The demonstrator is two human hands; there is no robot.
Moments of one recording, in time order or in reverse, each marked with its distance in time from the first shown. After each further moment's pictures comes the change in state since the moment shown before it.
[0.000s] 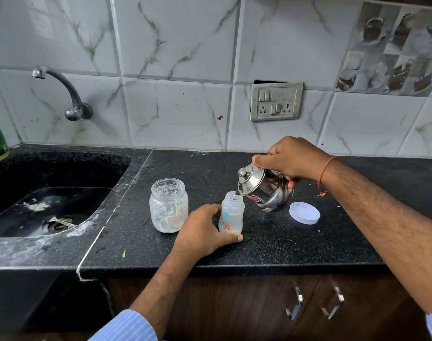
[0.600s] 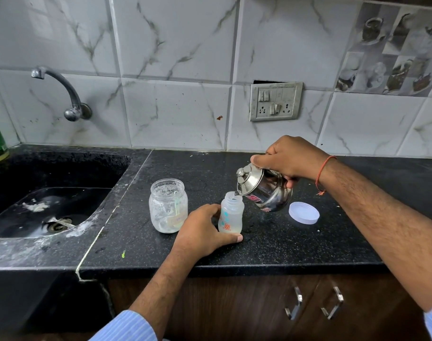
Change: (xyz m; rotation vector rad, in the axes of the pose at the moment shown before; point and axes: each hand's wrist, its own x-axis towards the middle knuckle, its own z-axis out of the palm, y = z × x) left_hand -0.001 0.003 -0.002 0.022 0.007 0.007; right_hand 0.000 -0.003 0.000 -0.030 0.004 -0.001
